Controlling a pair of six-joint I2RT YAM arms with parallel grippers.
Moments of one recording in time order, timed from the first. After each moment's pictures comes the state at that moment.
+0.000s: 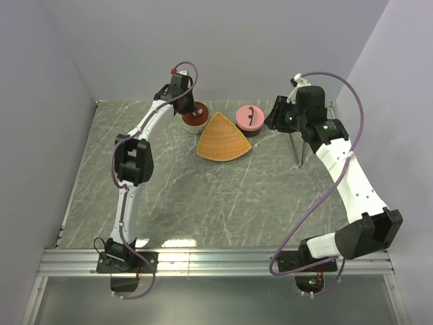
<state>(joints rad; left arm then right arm) -0.32 2.38 2.26 -0.59 -0.04 -0.45 0.24 1.37 1.47 -0.64 -0.13 0.36</state>
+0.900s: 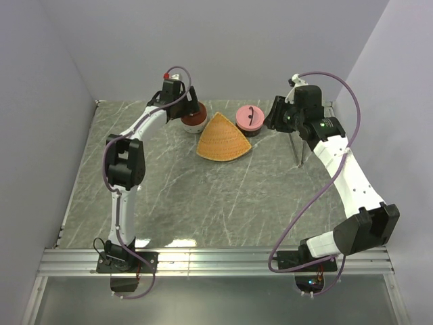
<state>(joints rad) -0.28 2.24 1.96 -0.34 0.06 -0.51 0.24 1.41 1.47 -0.64 -0.12 0.36</state>
